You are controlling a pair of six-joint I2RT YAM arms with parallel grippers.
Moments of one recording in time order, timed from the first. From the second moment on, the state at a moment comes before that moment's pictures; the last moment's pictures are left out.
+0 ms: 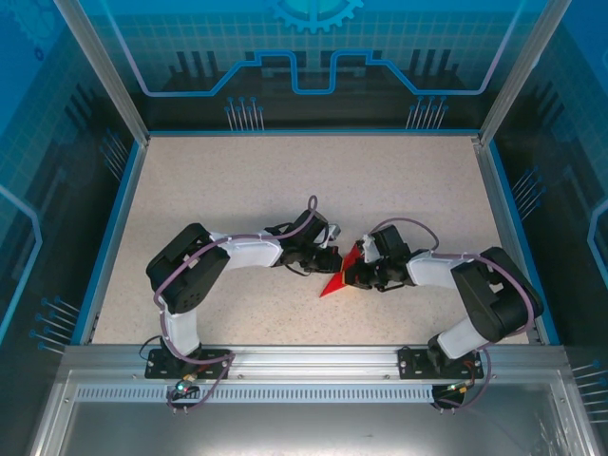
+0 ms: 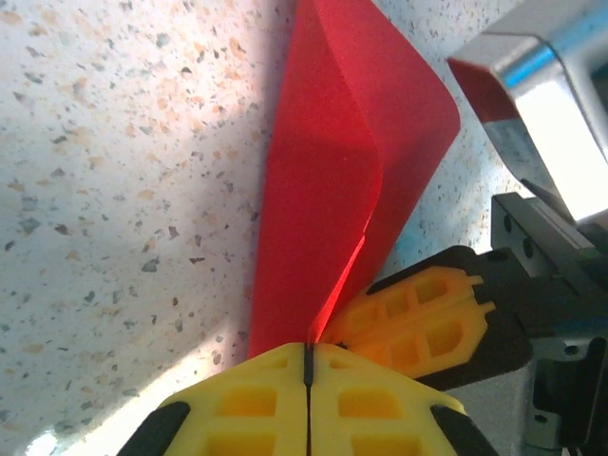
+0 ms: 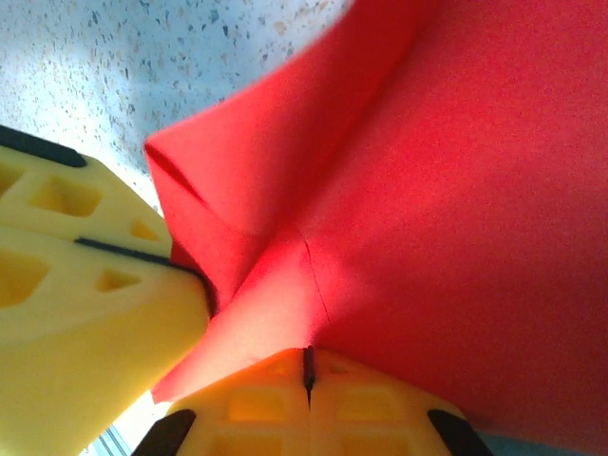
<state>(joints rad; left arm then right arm) -0.75 1.87 1.04 -0.09 0.45 -0.69 0.44 1.53 0.52 -0.05 -0.57 0.62</state>
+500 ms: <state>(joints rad) -0.75 1.87 1.00 -0.02 0.44 -0.75 0.42 1.48 0.45 0.00 -0.58 0.62</state>
